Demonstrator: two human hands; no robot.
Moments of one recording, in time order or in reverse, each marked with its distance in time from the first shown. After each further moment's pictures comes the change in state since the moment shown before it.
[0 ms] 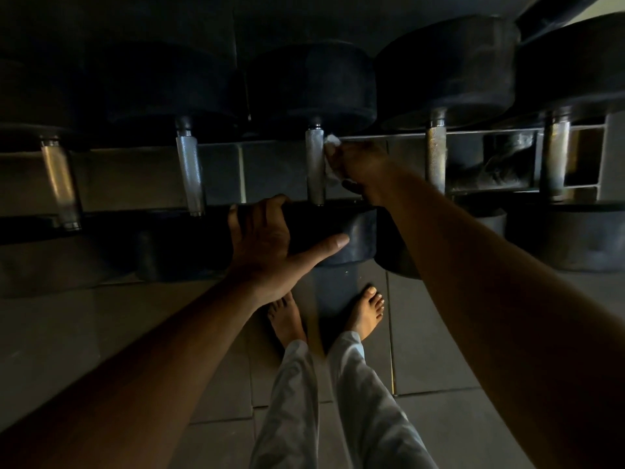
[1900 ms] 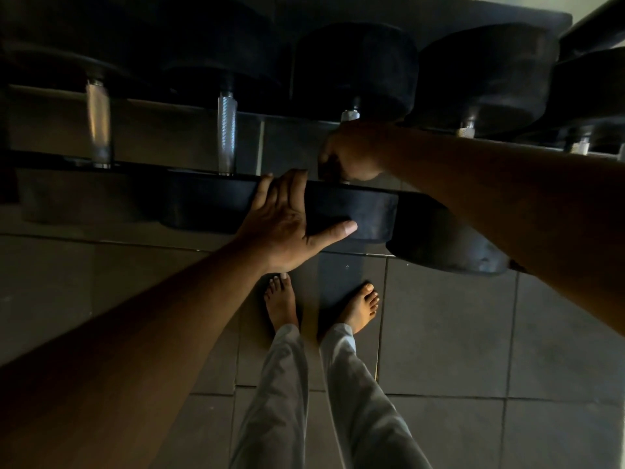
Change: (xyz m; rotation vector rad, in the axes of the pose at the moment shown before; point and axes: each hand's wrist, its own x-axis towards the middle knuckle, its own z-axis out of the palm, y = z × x) left_hand -0.008 -0.026 -0.003 0.321 -0.107 0.108; right_hand -0.020 -0.042 0.038 -1.648 -0.243 -0.642
